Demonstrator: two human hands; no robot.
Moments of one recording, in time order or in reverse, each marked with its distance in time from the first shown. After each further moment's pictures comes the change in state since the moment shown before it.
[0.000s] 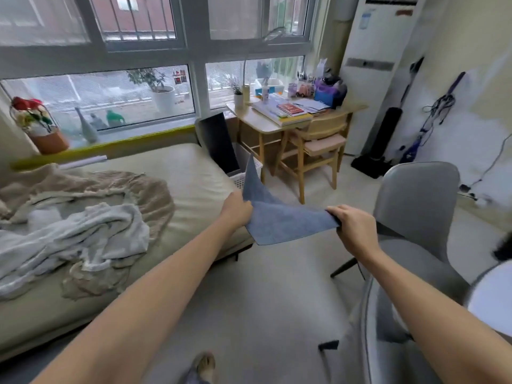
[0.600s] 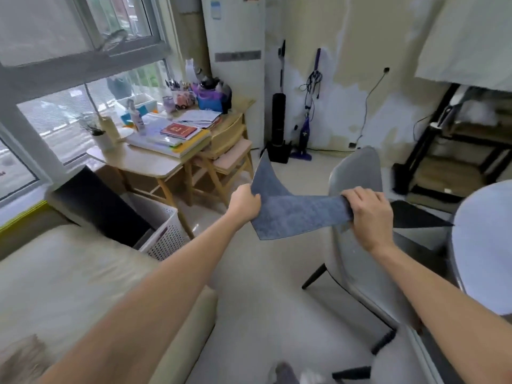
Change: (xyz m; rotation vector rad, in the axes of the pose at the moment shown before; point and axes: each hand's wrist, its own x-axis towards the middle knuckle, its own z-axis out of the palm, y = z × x) left_hand 0.336 0.141 0.130 0.145 -0.478 0.351; right_hand 0.170 0.138 0.054 -0.512 0.186 0.444
